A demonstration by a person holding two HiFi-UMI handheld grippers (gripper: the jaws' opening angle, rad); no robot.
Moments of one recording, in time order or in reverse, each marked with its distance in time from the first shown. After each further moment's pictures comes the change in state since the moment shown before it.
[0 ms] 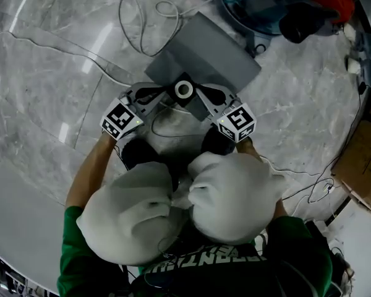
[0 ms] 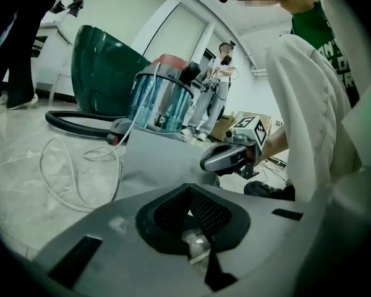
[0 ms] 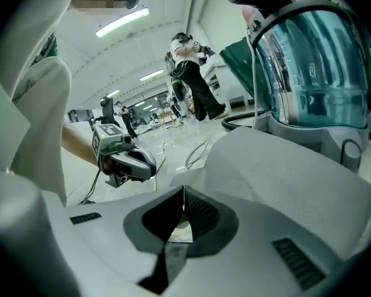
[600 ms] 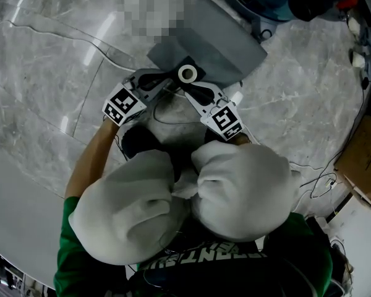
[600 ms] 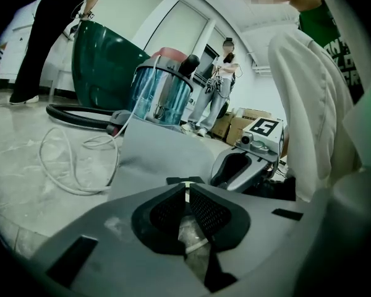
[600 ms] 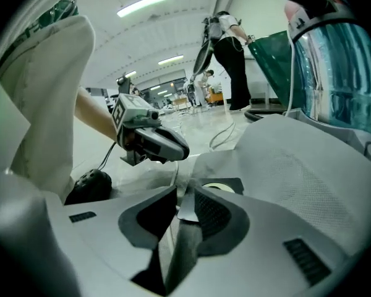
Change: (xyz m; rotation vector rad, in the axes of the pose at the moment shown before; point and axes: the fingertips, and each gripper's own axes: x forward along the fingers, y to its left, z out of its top) left arm 0.003 -0.006 -0.029 -0.018 0.030 0.003; right arm 0.023 0.060 -0.049 -0.173 0.108 0.052
